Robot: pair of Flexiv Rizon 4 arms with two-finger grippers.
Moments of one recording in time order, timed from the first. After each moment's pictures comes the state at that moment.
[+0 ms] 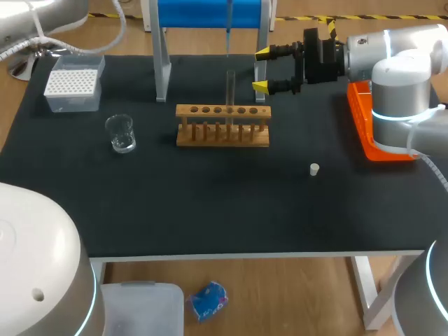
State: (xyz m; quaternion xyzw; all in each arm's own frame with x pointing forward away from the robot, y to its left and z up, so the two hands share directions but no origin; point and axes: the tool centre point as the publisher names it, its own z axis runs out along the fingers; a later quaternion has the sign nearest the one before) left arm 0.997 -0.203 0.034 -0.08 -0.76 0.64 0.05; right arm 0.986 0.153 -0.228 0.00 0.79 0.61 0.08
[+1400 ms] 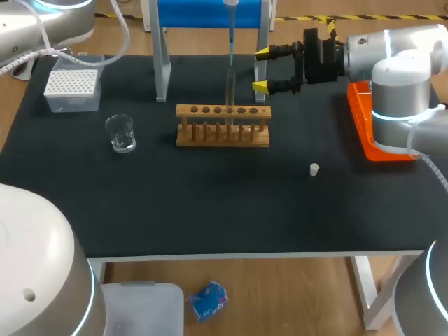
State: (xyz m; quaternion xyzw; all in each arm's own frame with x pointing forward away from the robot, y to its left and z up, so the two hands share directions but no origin) left arm 1.002 -0.205 0.014 -0.07 -0.75 0.66 0.05; right arm 0.986 0.153 -0.228 0.00 0.79 0.61 0.08
